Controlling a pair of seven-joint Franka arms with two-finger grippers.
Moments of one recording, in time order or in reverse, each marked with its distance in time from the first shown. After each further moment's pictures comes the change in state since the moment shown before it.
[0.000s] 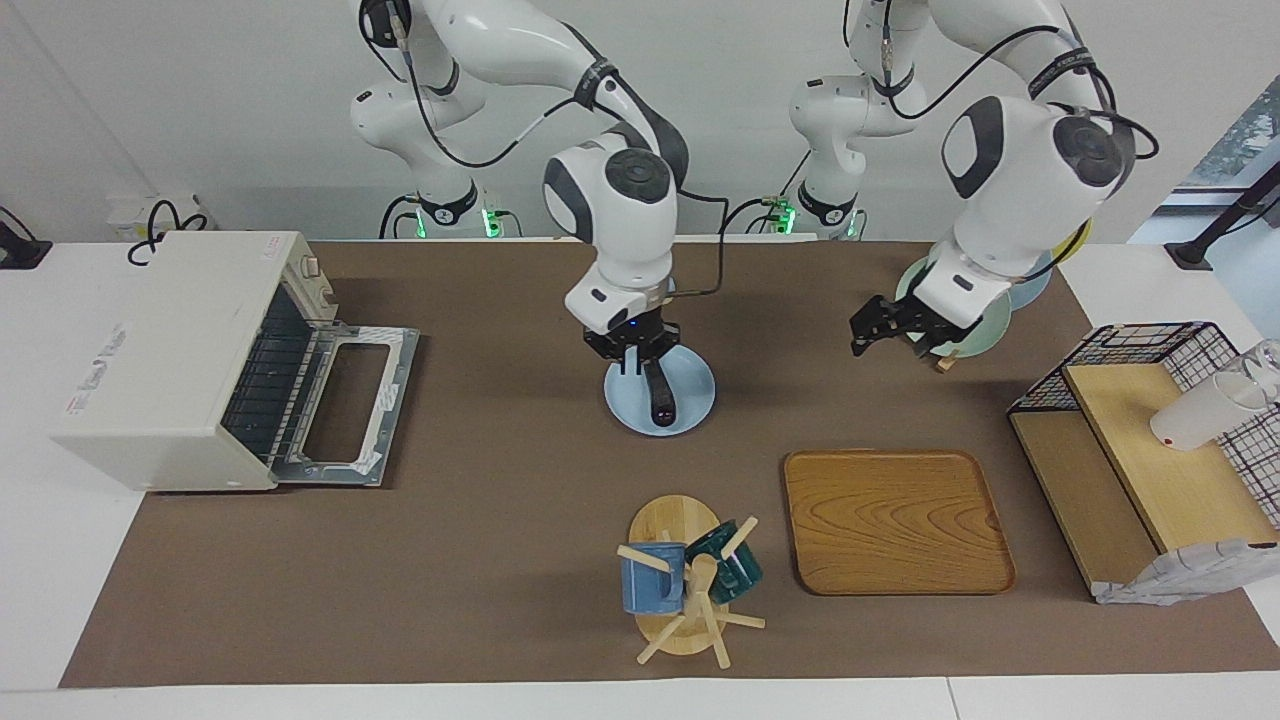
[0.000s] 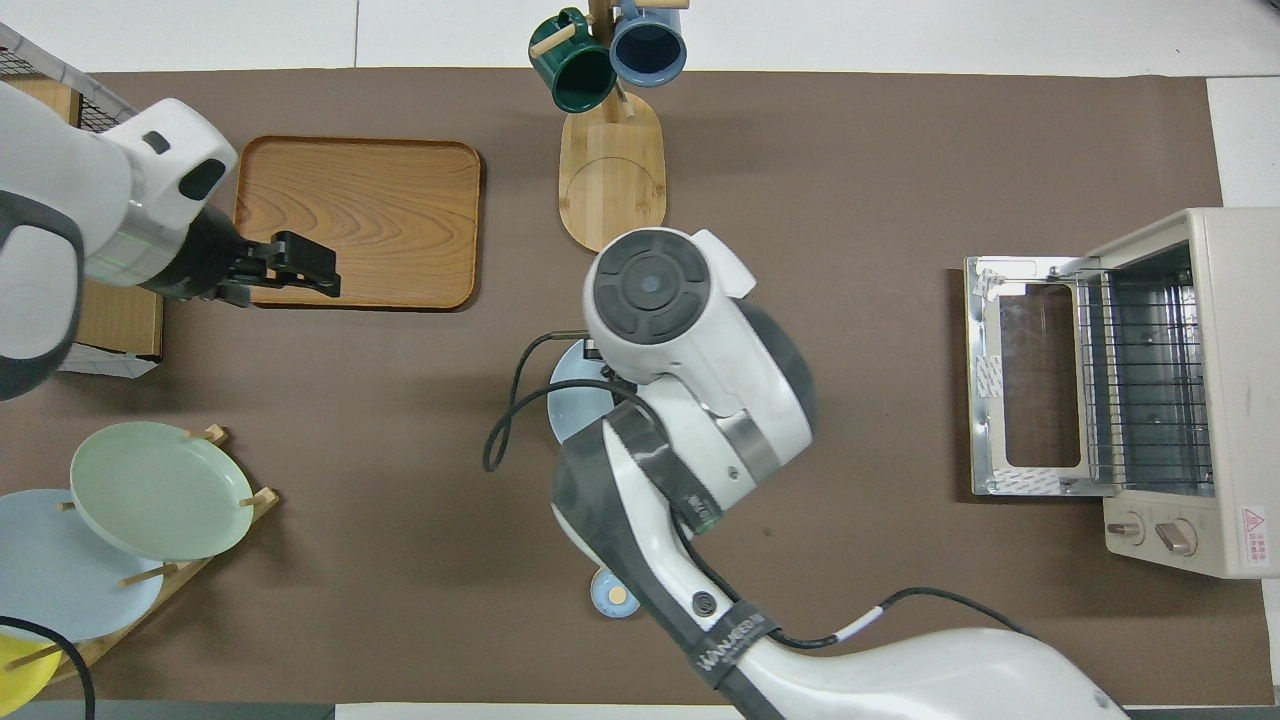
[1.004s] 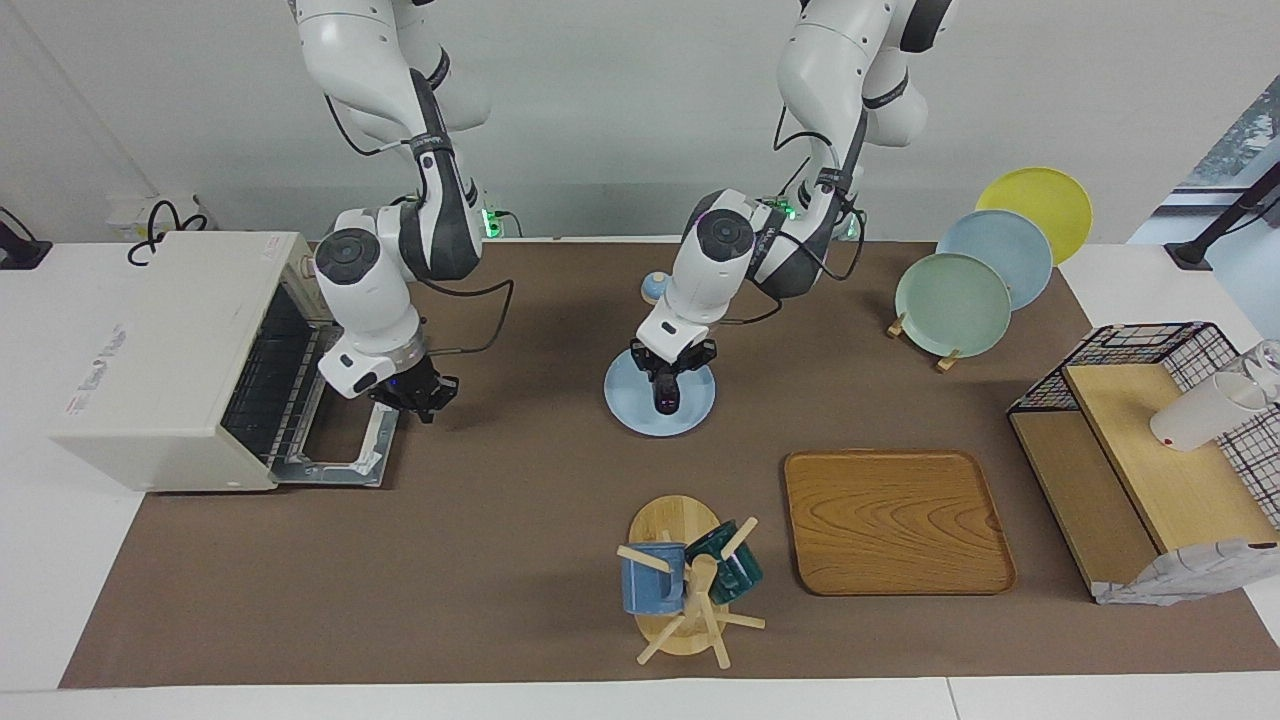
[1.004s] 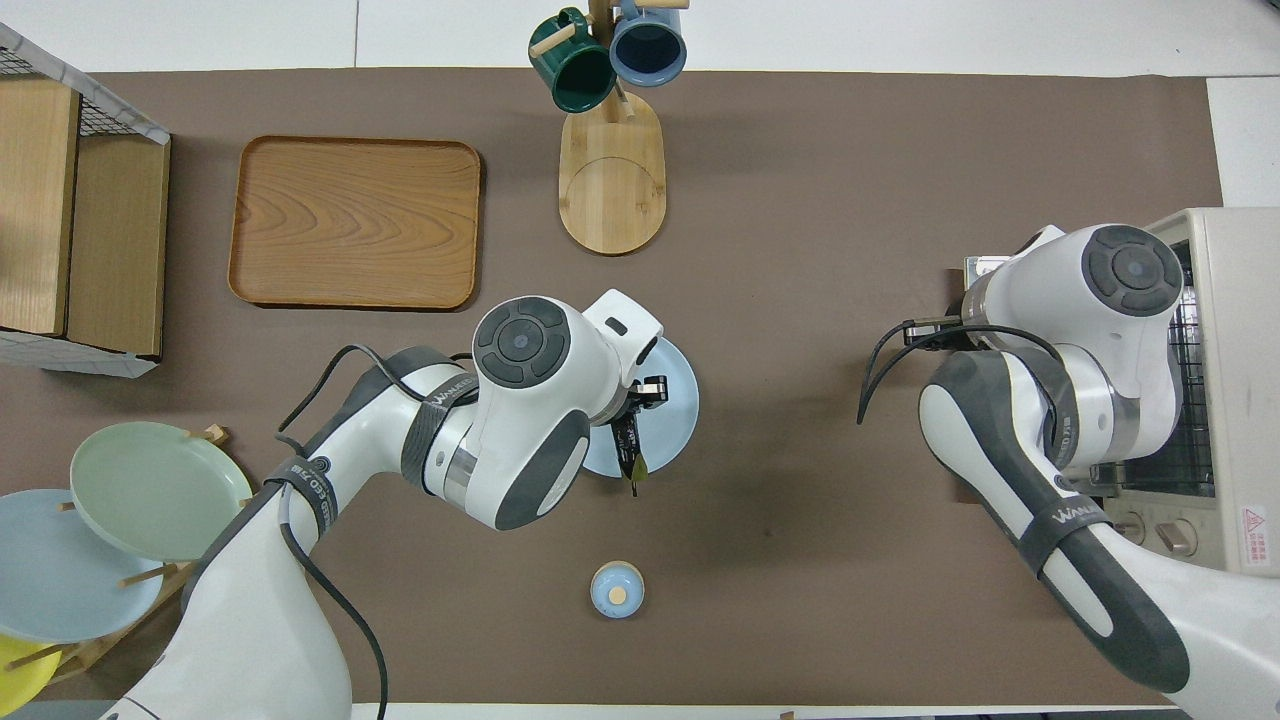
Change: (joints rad) left arm -0.522 0.197 -0.032 -0.257 -0.041 0.520 -0.479; right arm -0.511 -0.249 -0.017 -0.527 0.004 0.296 -0.606
